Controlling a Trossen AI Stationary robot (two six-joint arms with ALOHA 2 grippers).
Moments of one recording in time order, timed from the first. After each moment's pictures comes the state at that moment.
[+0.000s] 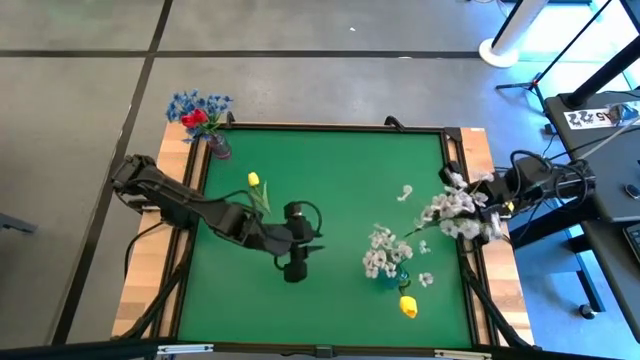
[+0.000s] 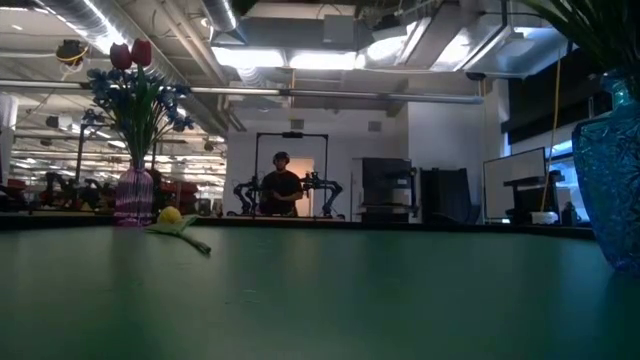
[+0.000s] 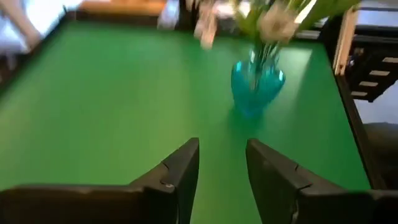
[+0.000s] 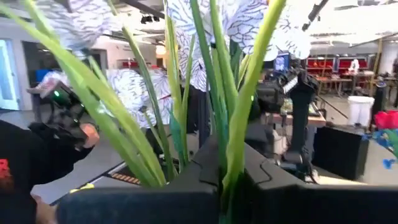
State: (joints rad) left arm -0.37 1.55 1.27 -0.36 -0.43 -0.32; right arm 0.30 0.53 0.78 -0.06 -0.11 0.02
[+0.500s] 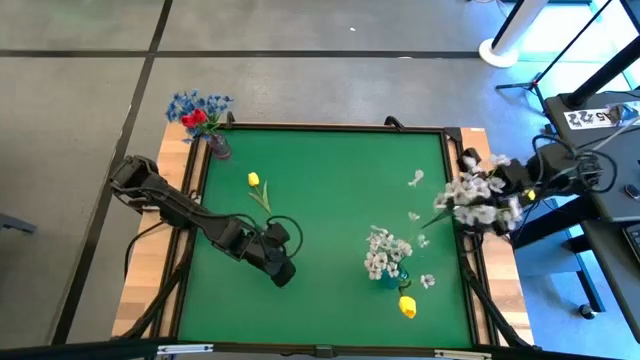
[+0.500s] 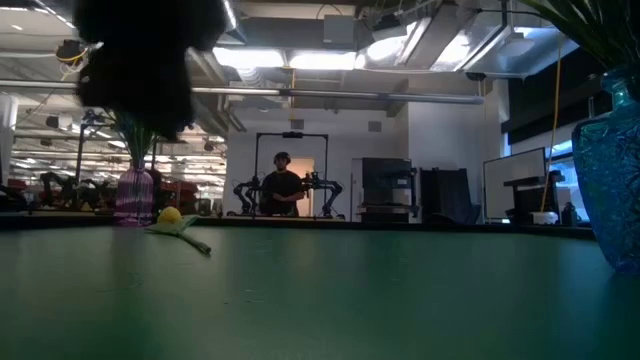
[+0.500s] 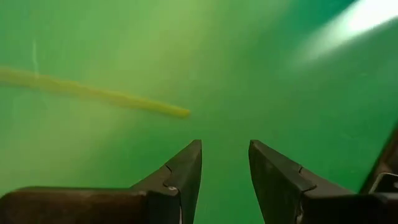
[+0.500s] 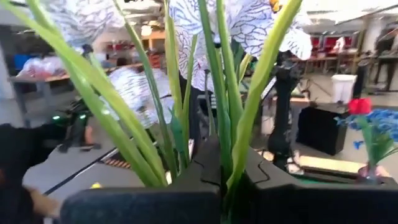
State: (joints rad) left arm -0.45 1.55 1.05 -0.59 -0.27 -1.20; right arm 0.33 0.56 1.01 -0.35 -0.04 0.02
